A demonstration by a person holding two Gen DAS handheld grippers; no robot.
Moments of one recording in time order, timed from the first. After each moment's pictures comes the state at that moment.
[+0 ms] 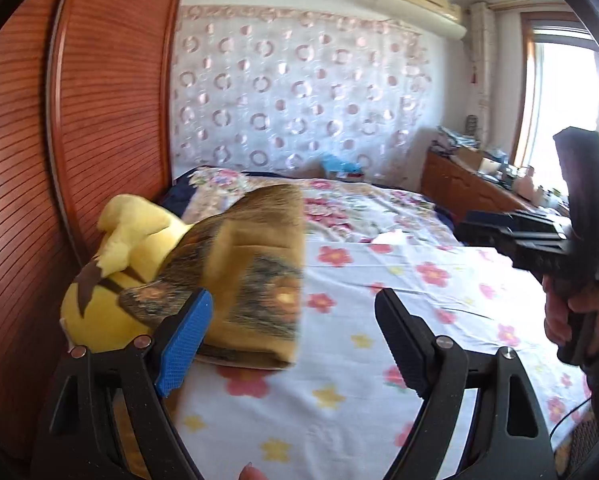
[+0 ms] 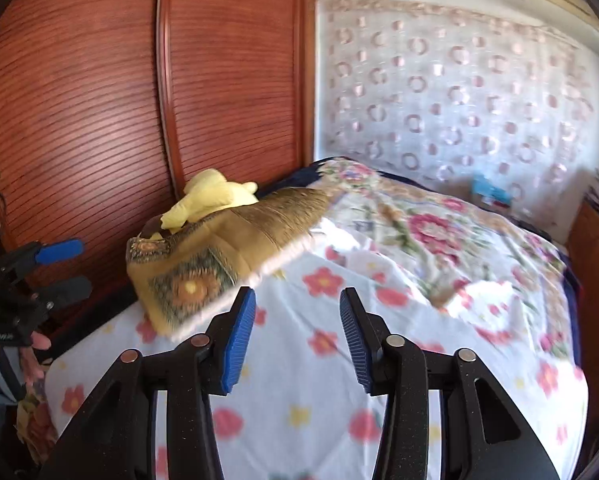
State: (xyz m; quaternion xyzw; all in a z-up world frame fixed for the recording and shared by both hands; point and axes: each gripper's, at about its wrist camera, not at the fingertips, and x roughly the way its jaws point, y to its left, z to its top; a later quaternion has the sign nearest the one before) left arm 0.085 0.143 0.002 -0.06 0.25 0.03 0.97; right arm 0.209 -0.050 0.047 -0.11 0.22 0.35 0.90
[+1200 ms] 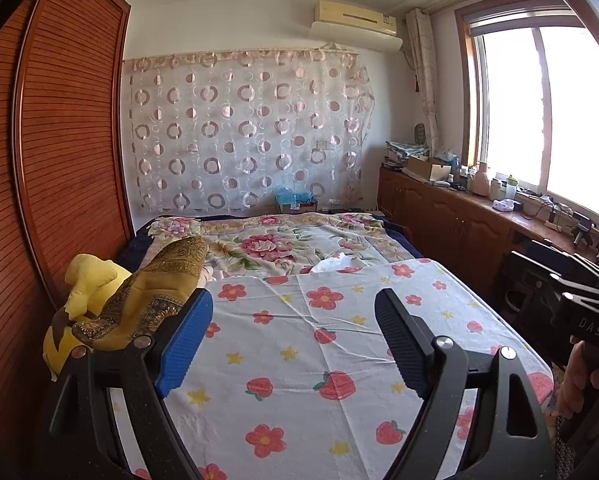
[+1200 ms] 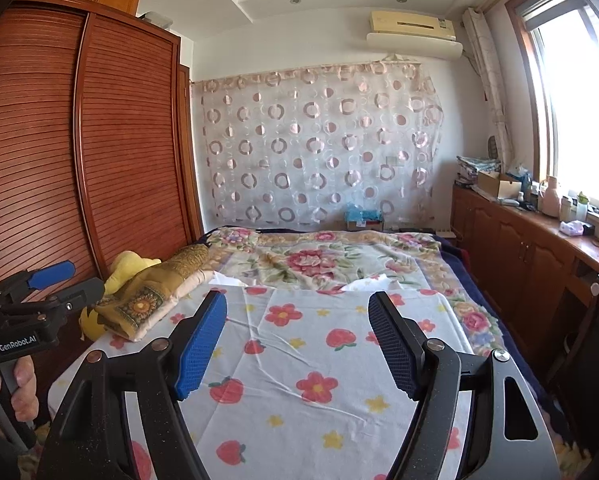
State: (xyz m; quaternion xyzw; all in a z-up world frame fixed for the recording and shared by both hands) left arm 0.041 0.002 0.058 0.00 0.19 -0.01 0.98; right arm -0.036 -0.147 0.057 0.01 0.13 0.16 0.98
